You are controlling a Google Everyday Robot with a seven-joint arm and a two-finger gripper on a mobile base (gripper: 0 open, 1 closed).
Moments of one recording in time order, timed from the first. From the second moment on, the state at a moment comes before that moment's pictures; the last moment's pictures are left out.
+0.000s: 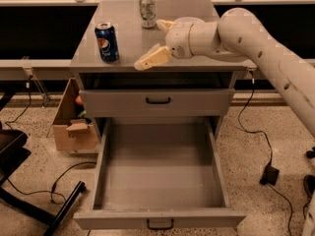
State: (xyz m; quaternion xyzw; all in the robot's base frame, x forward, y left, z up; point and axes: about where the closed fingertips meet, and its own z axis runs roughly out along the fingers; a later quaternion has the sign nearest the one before) arm 0.721 0.020 0.918 -0.51 0.61 0.24 0.56
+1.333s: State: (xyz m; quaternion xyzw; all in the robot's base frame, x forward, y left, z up) arm 0.818 0.114 0.911 -0.37 0.66 0.30 0.58
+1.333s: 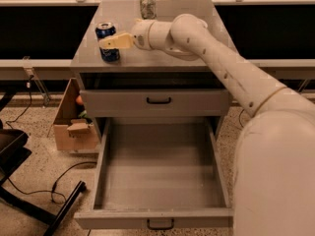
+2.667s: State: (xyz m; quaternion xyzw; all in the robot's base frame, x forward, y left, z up) arm 0.797 0.154 0.916 -0.38 0.64 0.31 0.59
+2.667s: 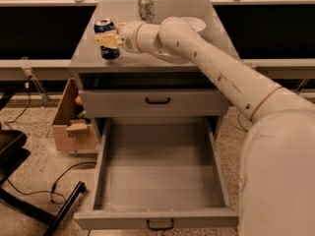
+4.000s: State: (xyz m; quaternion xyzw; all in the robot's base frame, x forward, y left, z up) arm 0.608 0.021 0.854 -0.40 0.66 0.25 0.59
